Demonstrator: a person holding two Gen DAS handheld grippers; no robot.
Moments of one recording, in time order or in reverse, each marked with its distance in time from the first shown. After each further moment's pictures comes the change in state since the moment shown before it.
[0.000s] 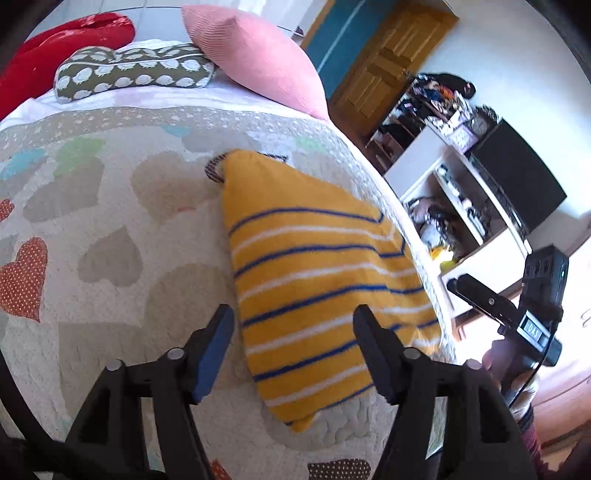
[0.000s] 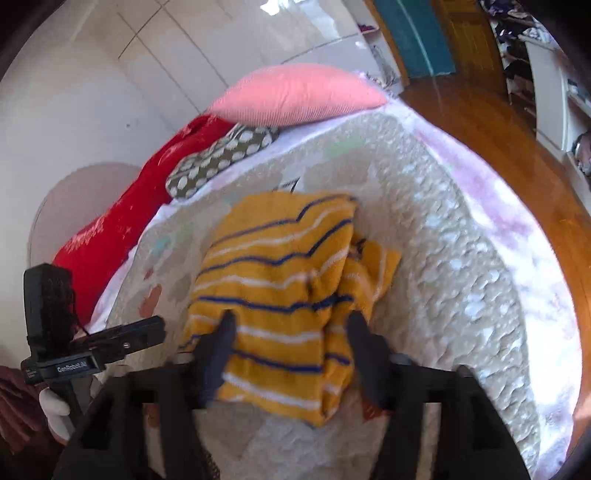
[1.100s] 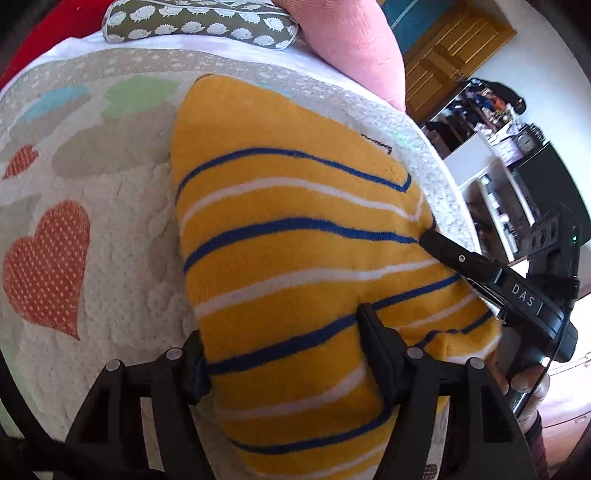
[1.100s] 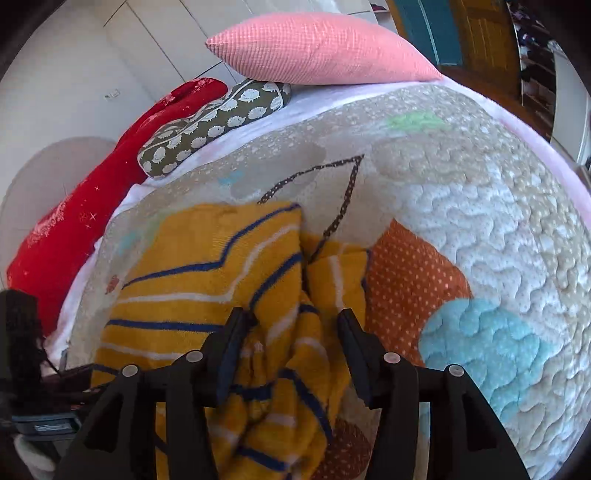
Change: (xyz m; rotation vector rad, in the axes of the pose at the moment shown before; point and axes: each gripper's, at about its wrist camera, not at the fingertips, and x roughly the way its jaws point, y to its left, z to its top) left arm 0.033 0.096 0.009 -0.133 0.102 0.067; right arm 0.158 0.079 0.028 -0.013 0.138 -0.037
